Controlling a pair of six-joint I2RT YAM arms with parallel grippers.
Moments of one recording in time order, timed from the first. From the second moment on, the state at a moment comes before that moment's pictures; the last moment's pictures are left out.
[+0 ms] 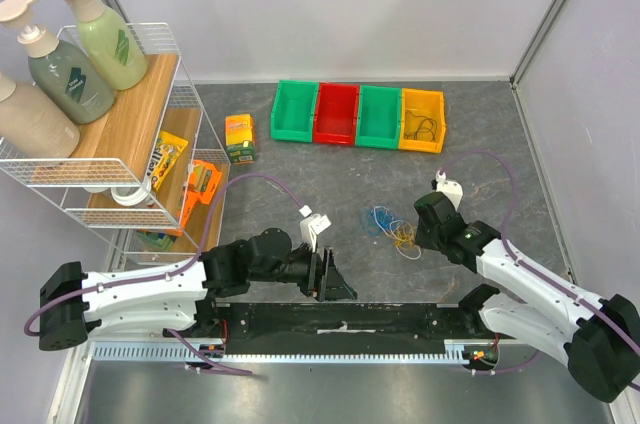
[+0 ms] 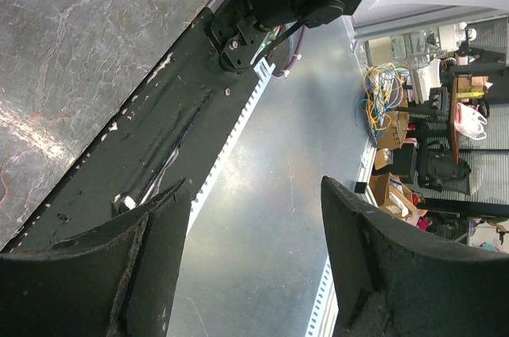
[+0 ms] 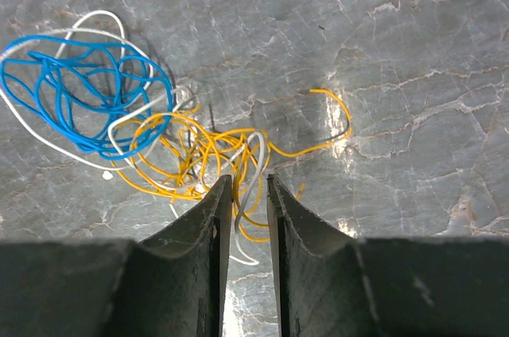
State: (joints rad) left arm -1.23 0.91 0.50 0.03 0.24 -0.94; right arm 0.61 0.94 0.50 -0.54 0.33 0.71
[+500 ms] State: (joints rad) left arm -1.24 0.91 0.50 0.03 0.24 -0.94; right arm 0.61 0.98 0.50 -0.47 0.35 0.69
